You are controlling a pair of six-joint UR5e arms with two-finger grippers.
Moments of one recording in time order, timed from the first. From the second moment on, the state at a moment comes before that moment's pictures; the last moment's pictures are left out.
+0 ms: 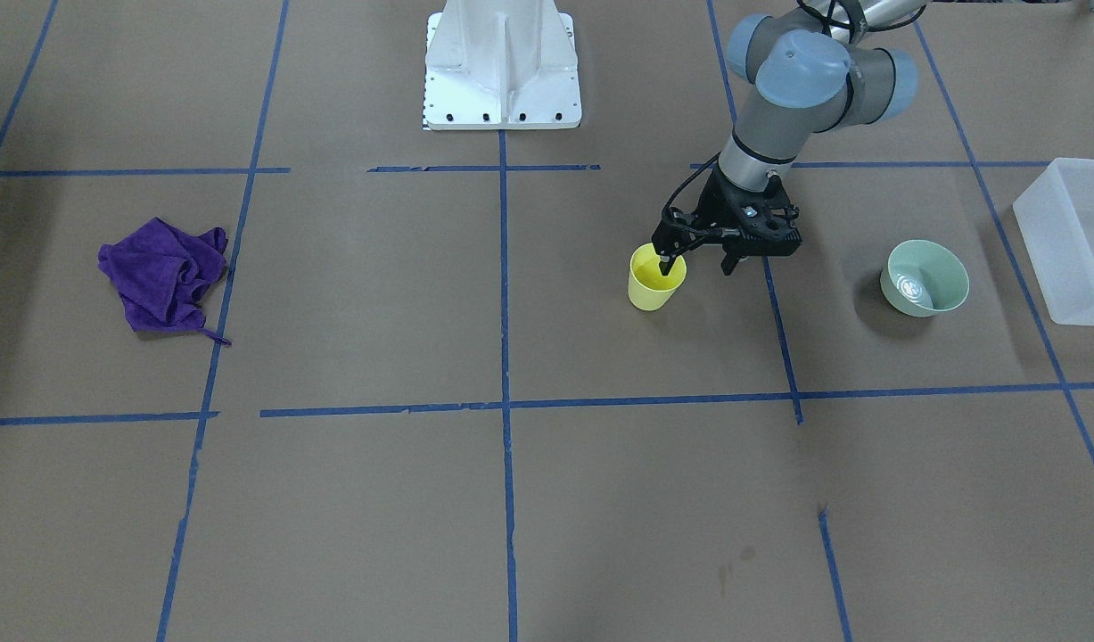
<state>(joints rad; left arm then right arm) -0.60 -1.87 -1.84 -1.92 -1.85 -1.27 1.61 -1.61 1.72 -1.51 2.43 0.04</state>
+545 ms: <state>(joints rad) -0.57 -1.89 -1.82 -1.91 -1.86 -1.27 1.61 -1.61 1.72 -1.51 2.43 0.04</state>
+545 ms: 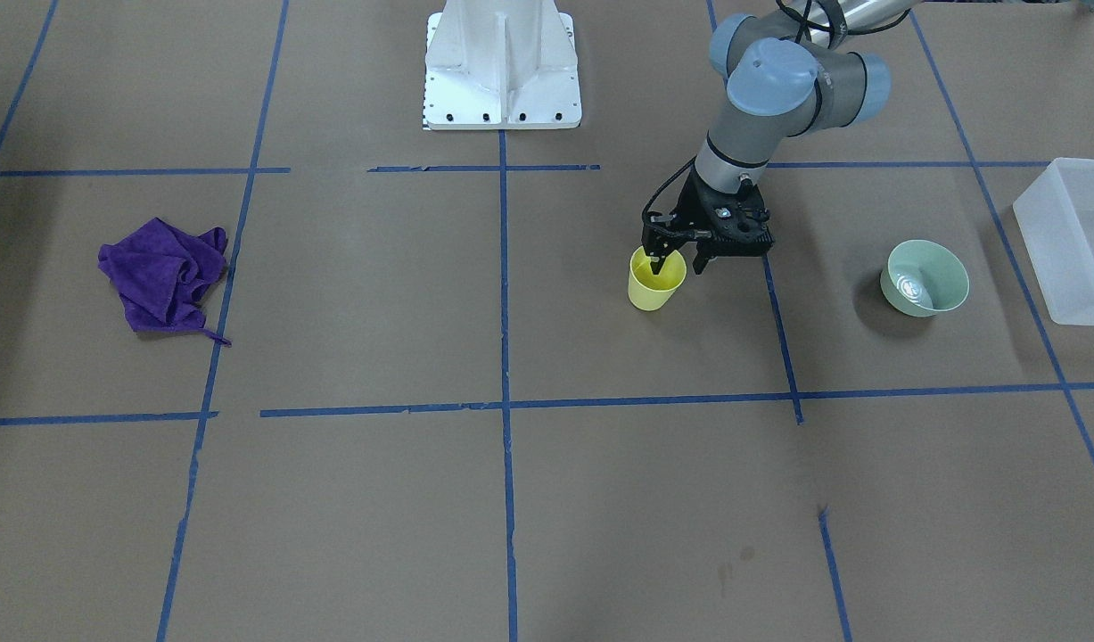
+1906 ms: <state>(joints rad) -0.89 -2.01 -2.03 -1.49 -1.94 -0.99 1.25 -1.73 1.81 -1.07 2.32 0.69</state>
